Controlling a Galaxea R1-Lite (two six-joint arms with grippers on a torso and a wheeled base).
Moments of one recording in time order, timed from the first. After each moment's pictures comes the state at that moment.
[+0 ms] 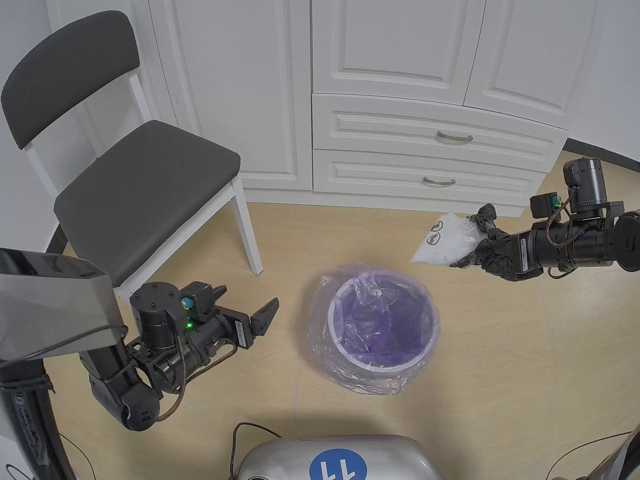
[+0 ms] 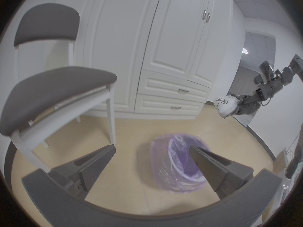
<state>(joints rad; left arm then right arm) -0.45 2.14 -0.44 -1.54 0.00 -0.12 0.16 1.68 -1.03 -0.09 0.15 -0.08</state>
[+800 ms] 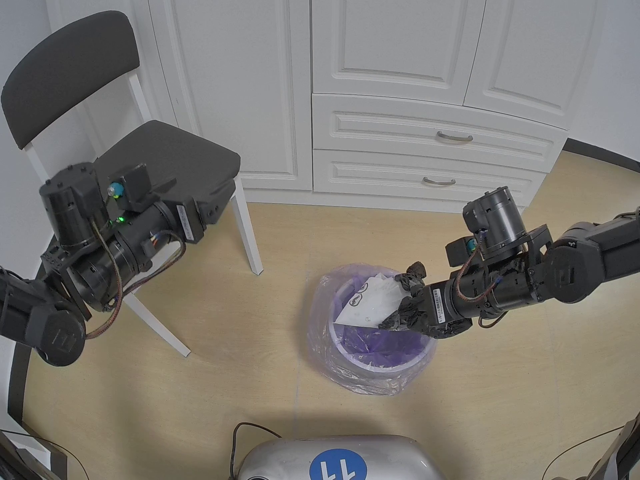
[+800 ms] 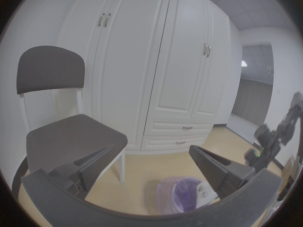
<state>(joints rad) -0.37 1.67 -0.70 -1.04 0.02 -0.06 0.52 1.85 -1.11 0.03 -0.01 0.20</state>
